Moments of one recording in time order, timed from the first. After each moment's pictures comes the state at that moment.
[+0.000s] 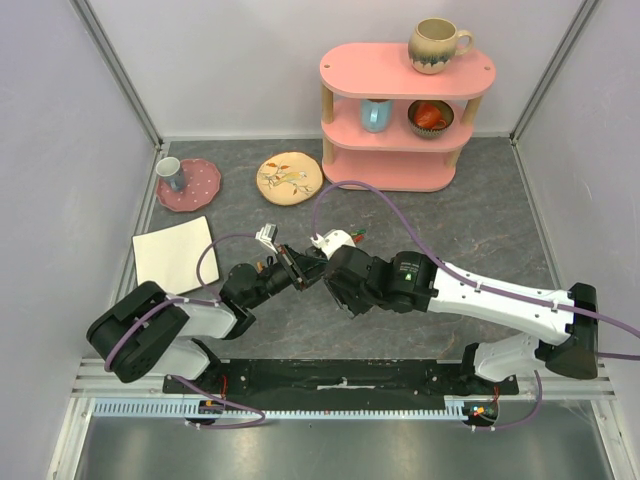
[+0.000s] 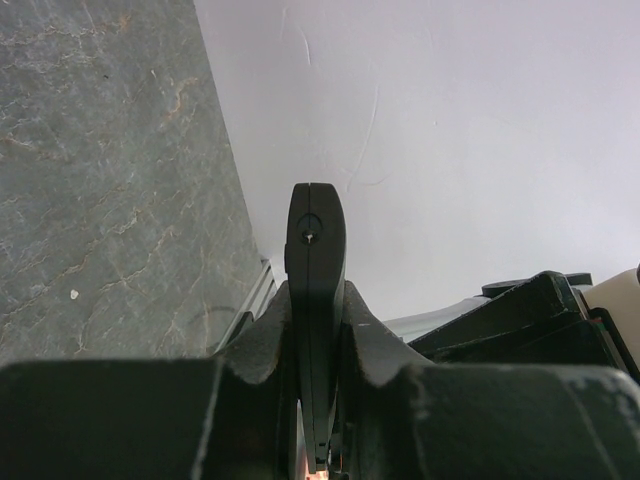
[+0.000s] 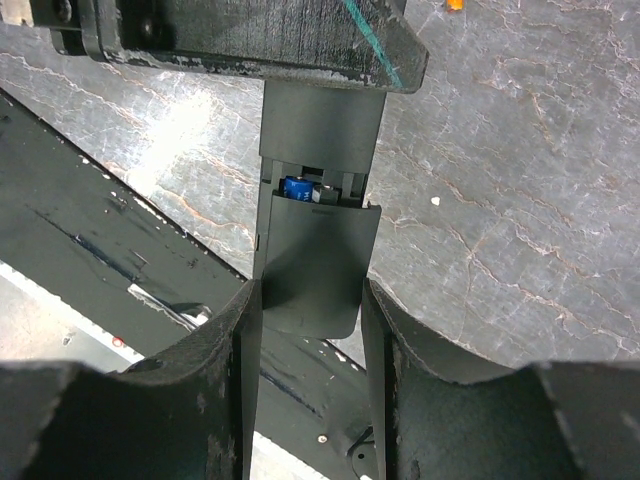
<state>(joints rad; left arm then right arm) -0.72 1.39 0.22 1.28 0.26 -1.39 1.22 1.36 1.28 -0.94 0.29 0.44</state>
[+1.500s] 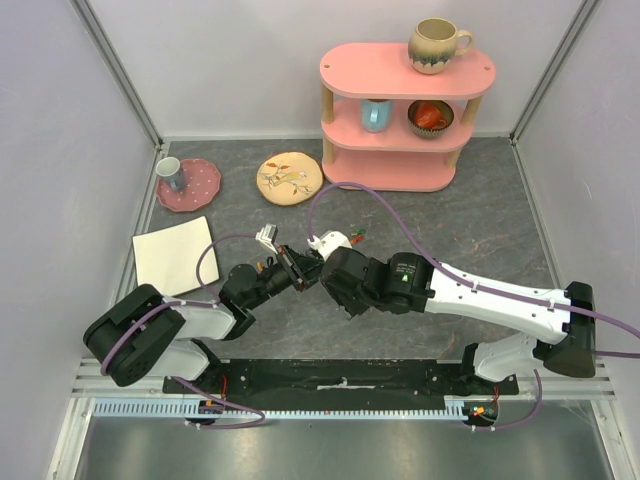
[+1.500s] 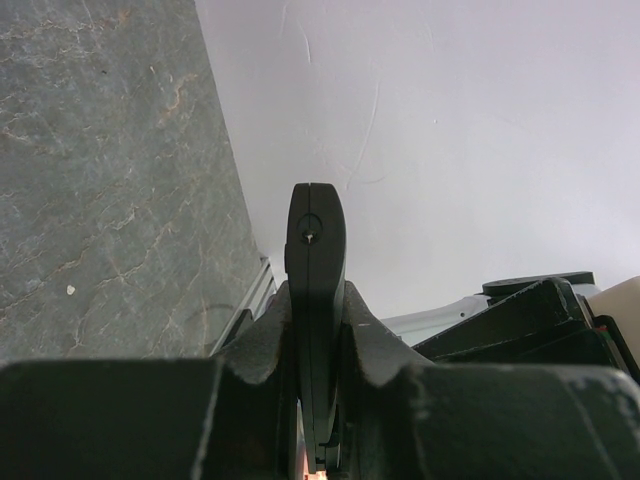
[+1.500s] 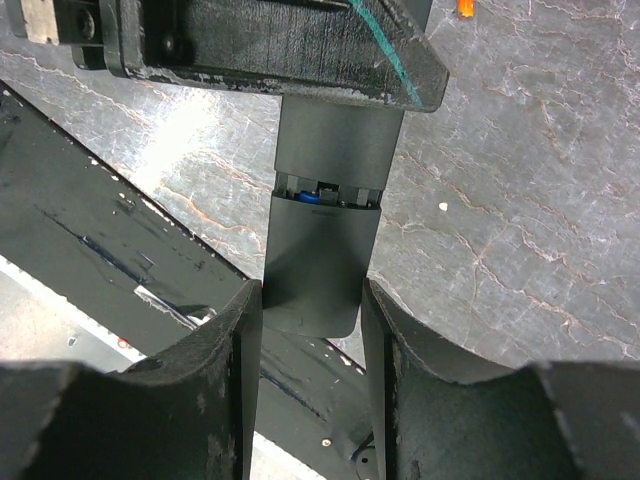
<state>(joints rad) -0.73 1.36 0.22 1.24 0.25 -1.39 1.23 1.37 1.29 -0.93 0.29 0.44</state>
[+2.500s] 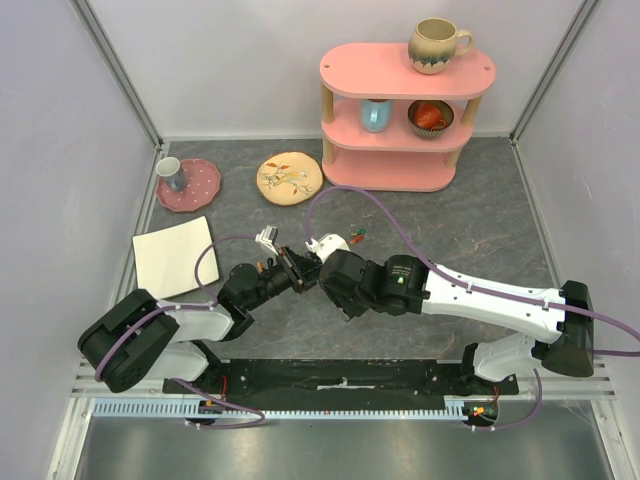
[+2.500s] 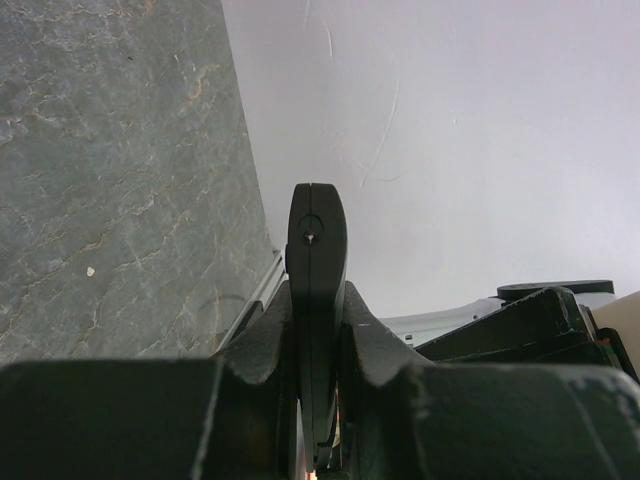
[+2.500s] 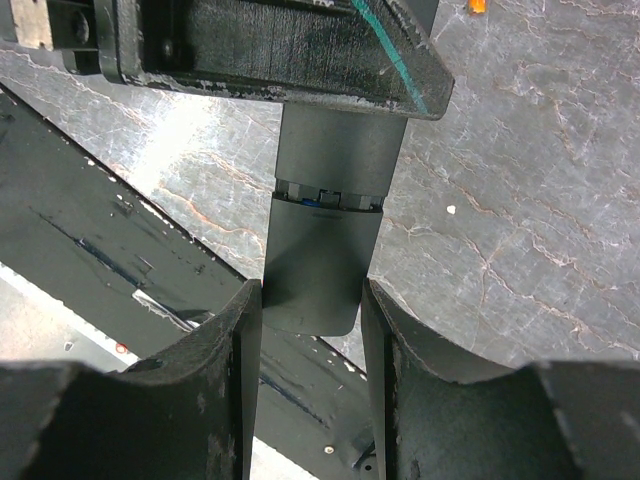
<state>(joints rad) -0.74 1.32 0.22 1.15 0.25 -1.39 1.24 1.38 1.26 -0.90 0.29 0.44</state>
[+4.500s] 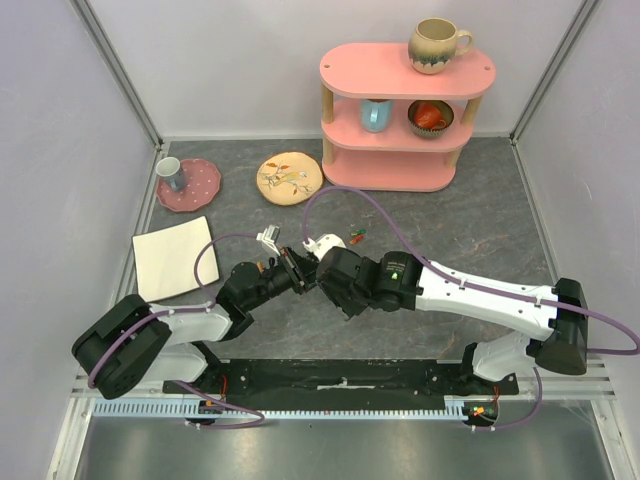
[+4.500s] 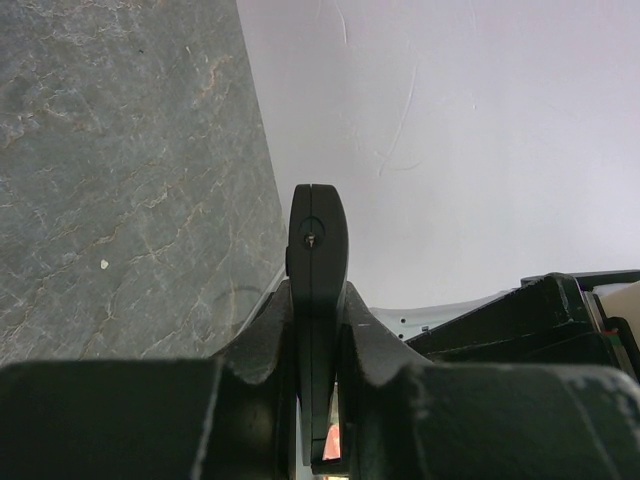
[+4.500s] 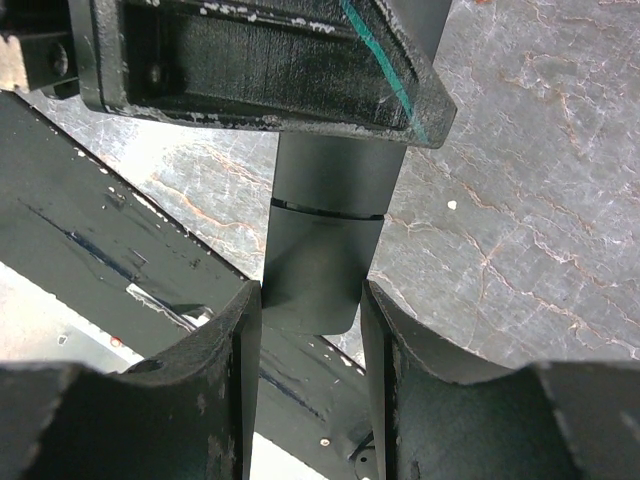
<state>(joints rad) -0.75 1.27 0.24 1.06 0.26 -1.34 1.21 1.42 1.28 -0.92 0.26 0.42</state>
